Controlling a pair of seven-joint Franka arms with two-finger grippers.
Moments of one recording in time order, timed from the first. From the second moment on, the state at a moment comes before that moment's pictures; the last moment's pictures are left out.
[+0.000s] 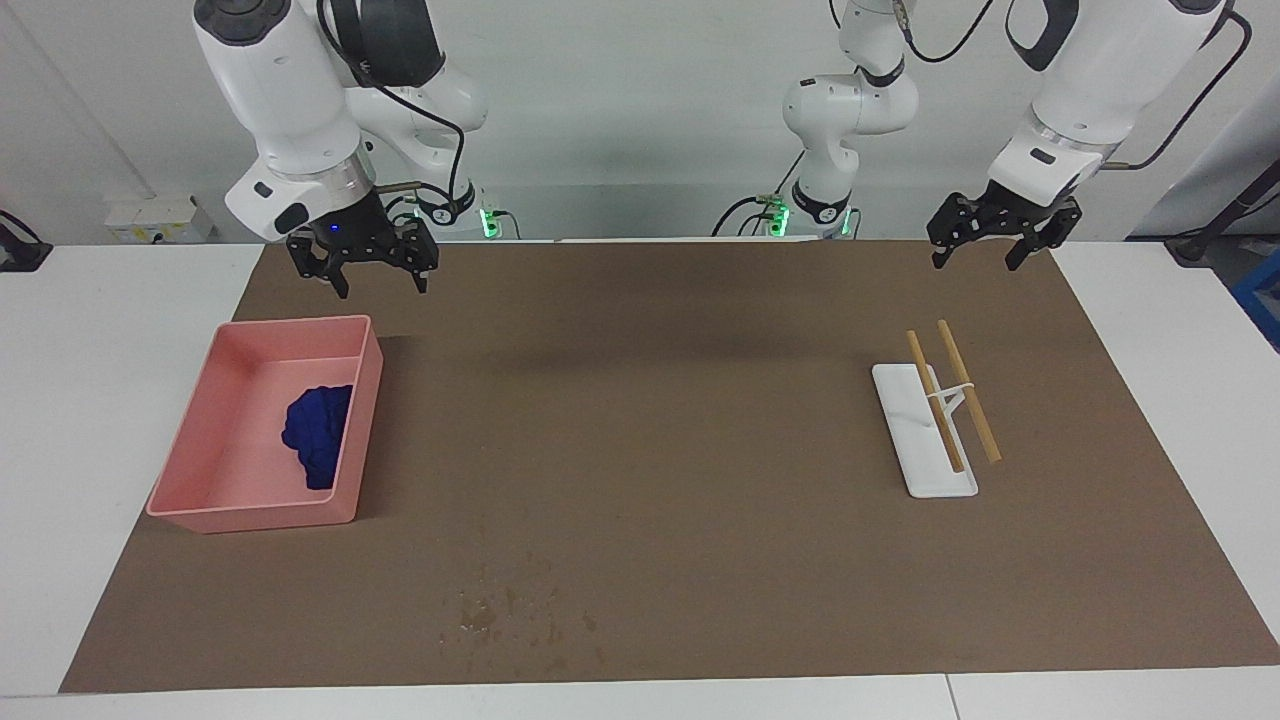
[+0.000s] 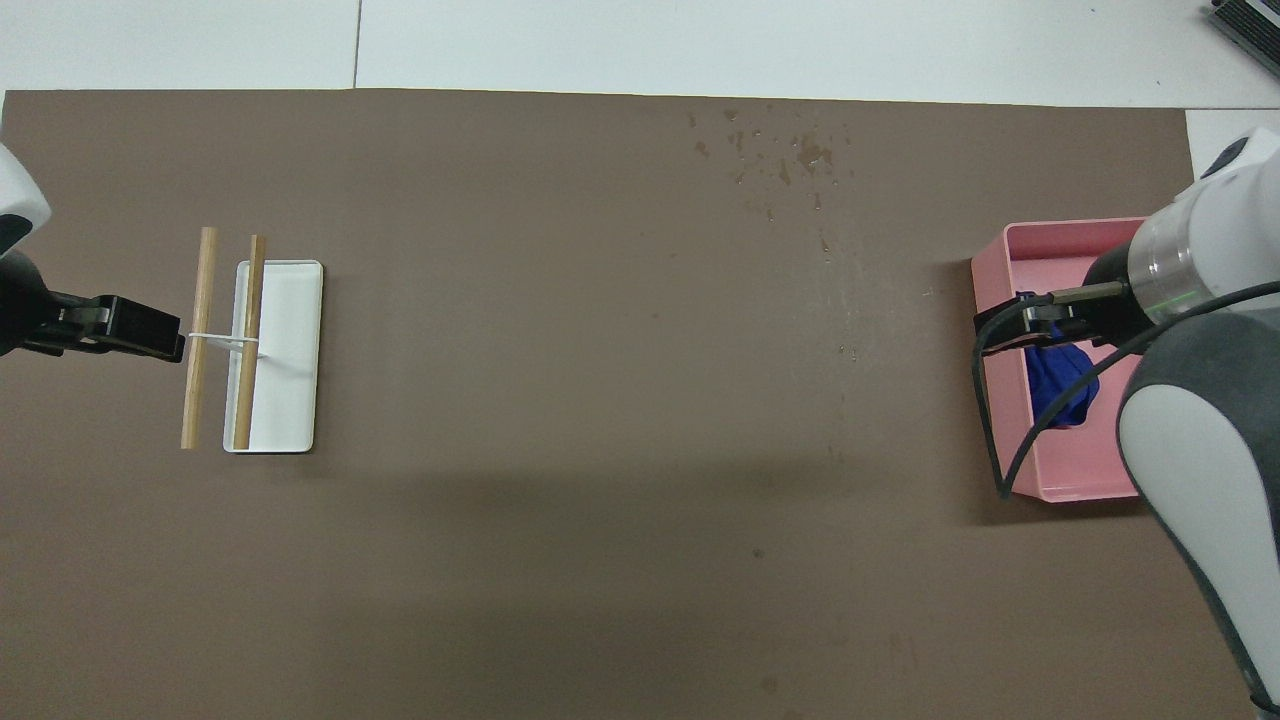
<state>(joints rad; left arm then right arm) -0.03 -0.03 -0.06 -1.60 -0.01 1.53 0.03 -0.01 0.02 0.14 -1.61 -0.01 1.59 0.08</state>
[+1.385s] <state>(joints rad) -0.03 -0.03 -0.06 -1.60 -0.01 1.53 0.03 -0.01 0.02 0.07 -1.61 -0.01 1.59 0.07</state>
